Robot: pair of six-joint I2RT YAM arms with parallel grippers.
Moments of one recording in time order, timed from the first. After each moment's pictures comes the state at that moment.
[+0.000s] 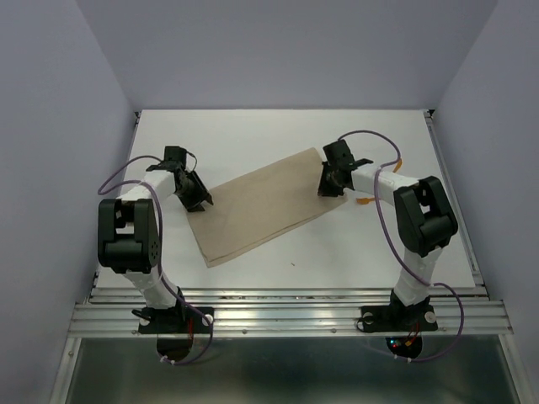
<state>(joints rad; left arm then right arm) -0.03 1.67 1.07 -0.58 0.18 -0.61 0.39 1.89 1.26 -0.36 0.07 0.59</state>
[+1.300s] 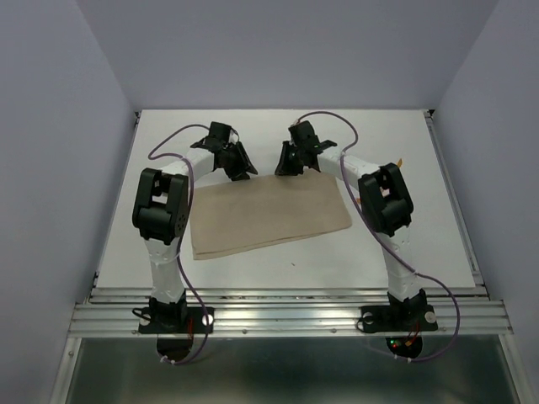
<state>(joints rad) -0.27 2.02 1.46 -0.37 0.32 -0.70 0.50 2.24 1.77 -0.35 -0.16 0.64</state>
